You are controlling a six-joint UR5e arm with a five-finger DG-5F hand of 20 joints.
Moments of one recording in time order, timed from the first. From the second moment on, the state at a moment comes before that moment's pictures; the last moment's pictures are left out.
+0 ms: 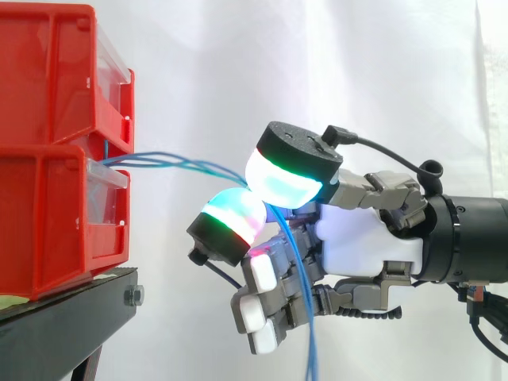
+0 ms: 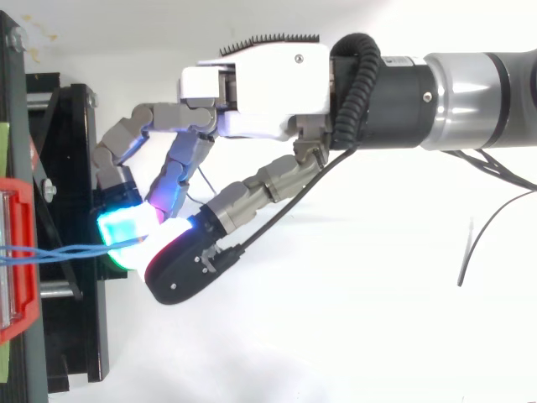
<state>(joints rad) 0.02 -2.38 -1.11 -2.74 -1.59 -0.09</state>
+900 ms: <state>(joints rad) 0.02 -2.37 -1.11 -2.77 -1.58 -0.09</state>
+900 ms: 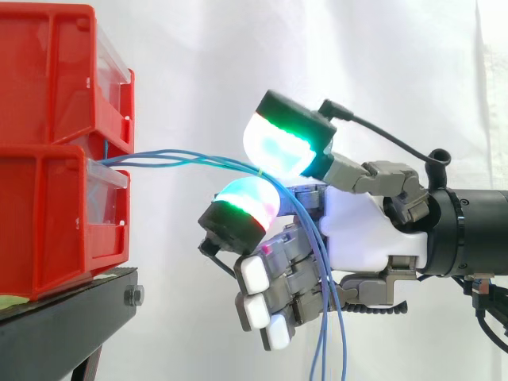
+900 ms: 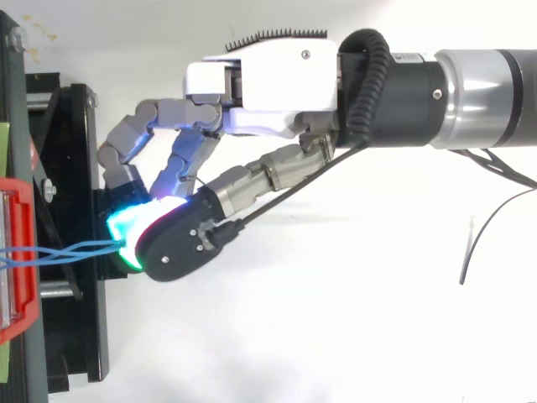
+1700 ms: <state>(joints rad) 0.02 -2.37 -1.11 -2.77 -1.58 -0.09</state>
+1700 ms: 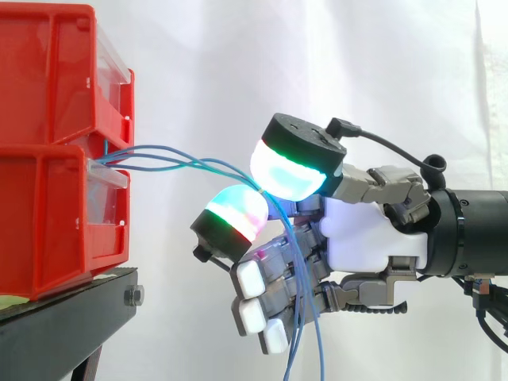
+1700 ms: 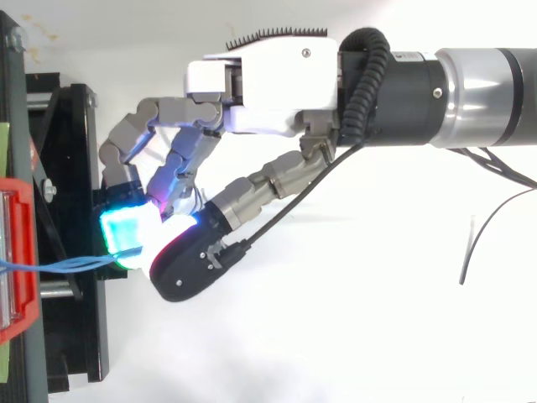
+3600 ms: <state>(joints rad) 0.02 -2.35 -1.11 -2.85 -1.58 -0.08</state>
